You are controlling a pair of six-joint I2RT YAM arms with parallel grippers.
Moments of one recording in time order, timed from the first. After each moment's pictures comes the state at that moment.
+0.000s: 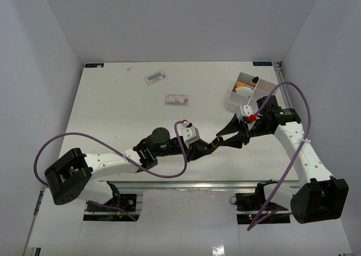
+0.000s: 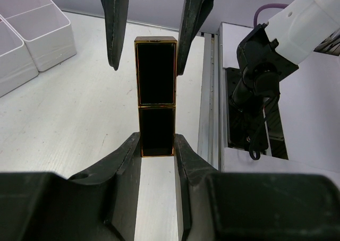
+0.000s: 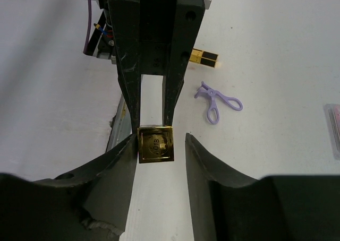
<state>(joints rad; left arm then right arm) -1.02 1.34 0.61 0.70 0.43 -0.07 0.18 1.16 1.02 -1.16 -1.42 -1.34</state>
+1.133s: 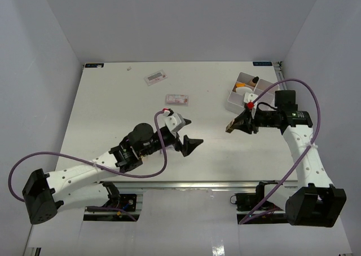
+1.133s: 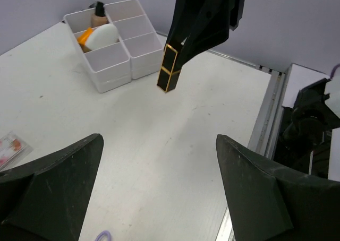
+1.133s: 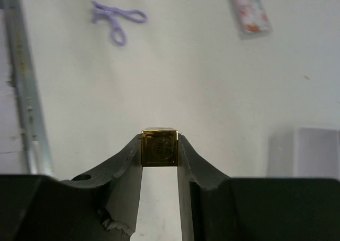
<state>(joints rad) -1.00 1.03 0.70 0.35 0.11 -0.03 0.00 1.11 1.02 -0.90 -1.07 -1.05</state>
